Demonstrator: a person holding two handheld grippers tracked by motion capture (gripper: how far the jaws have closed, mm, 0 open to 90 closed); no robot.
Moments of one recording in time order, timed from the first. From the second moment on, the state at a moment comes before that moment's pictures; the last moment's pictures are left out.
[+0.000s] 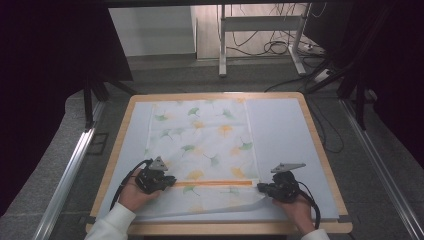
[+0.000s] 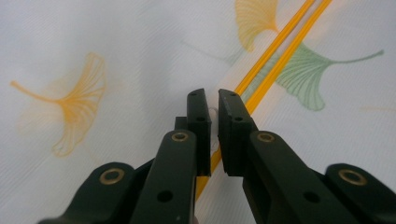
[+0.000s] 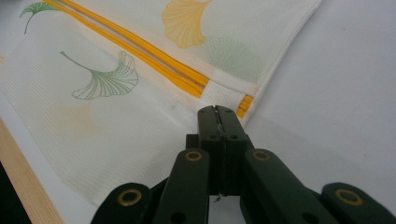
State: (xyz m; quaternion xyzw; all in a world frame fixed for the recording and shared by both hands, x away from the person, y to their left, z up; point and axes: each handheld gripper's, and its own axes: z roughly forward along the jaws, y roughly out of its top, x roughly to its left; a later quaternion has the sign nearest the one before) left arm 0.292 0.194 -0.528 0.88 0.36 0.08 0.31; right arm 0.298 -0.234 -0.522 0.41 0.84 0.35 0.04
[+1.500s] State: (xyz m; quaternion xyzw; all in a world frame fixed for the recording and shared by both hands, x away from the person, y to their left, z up) left arm 0.285 0.250 -0.530 0.86 0.40 0.08 0.31; right arm 0.297 -0.233 -0.522 0.41 0.84 0.35 0.04
